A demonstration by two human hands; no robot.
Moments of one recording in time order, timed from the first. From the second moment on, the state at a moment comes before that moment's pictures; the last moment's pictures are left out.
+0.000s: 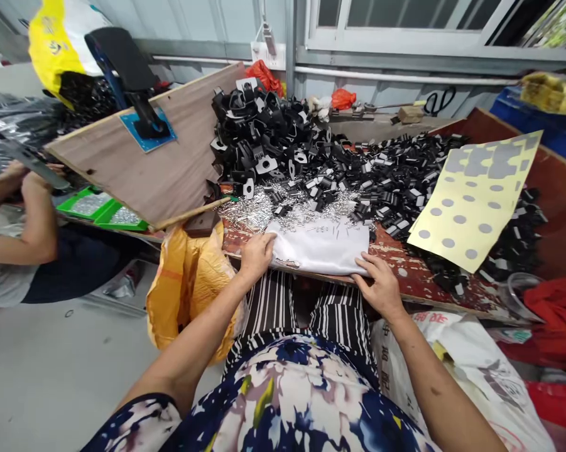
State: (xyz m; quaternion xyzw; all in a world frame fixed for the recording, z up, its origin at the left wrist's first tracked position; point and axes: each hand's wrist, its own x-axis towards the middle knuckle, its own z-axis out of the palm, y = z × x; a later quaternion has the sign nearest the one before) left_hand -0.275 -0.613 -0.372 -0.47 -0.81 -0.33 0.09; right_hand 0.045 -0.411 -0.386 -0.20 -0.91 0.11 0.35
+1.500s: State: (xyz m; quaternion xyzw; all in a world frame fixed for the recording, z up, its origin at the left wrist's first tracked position) left_hand -0.223 -0.668 -0.371 -0.57 -0.76 -0.27 0.14; right_hand 0.052 -0.423 -0.372 -0.22 -0.92 0.12 0.29
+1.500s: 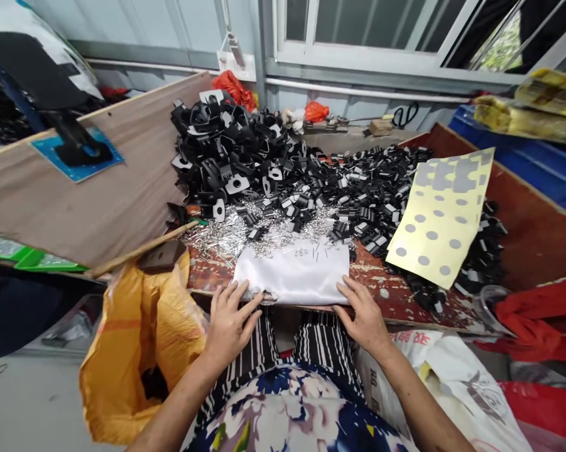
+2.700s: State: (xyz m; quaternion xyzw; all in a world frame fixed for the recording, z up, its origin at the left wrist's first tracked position) left_hand -0.311 -0.641 -0.316 -0.64 -0.67 -0.37 -0.09; right_hand -0.048 -0.413 -0.208 -0.22 -0.88 0.11 0.39
